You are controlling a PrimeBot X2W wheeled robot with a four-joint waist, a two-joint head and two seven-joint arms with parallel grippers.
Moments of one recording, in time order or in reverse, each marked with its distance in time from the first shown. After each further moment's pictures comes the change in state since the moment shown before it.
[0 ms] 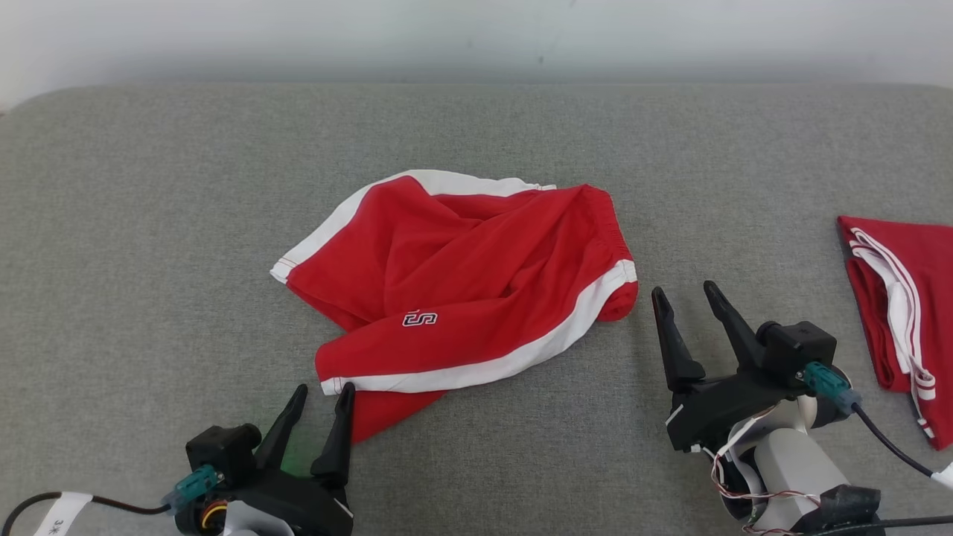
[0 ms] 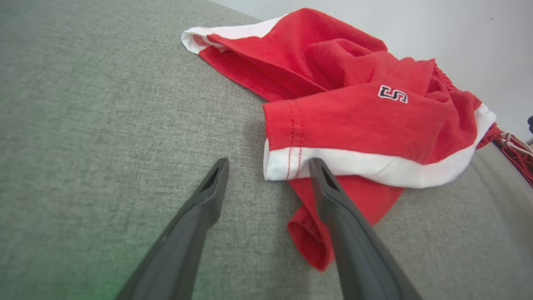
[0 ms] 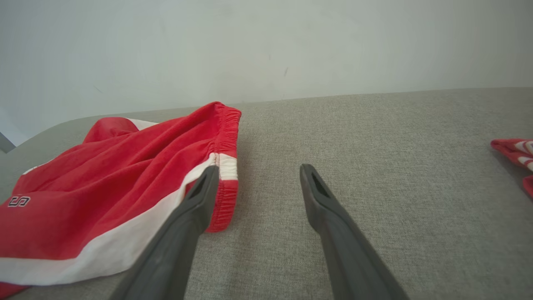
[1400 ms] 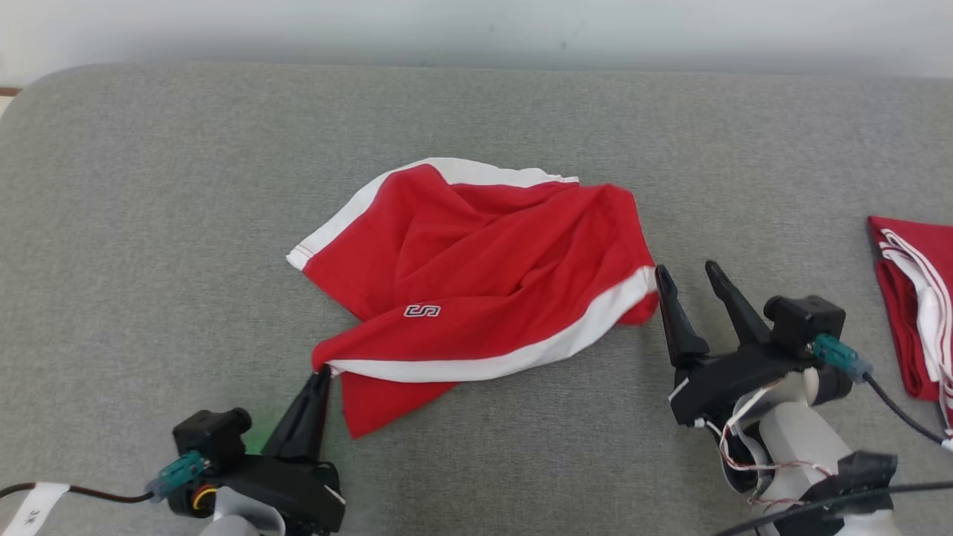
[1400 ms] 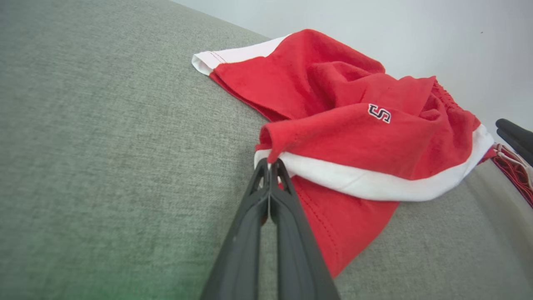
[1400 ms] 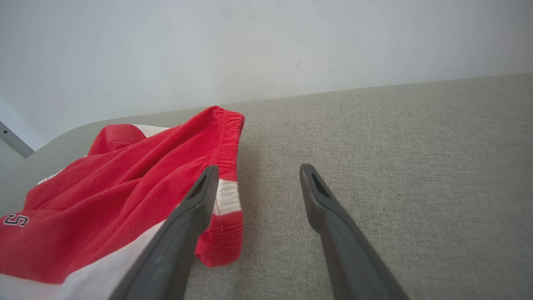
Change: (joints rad) left arm -0.023 0.058 -0.096 -0.063 -0.106 -0.002 0.000; right arm -0.069 -0.040 0.069 0.047 0.124 0.000 0.000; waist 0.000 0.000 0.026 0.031
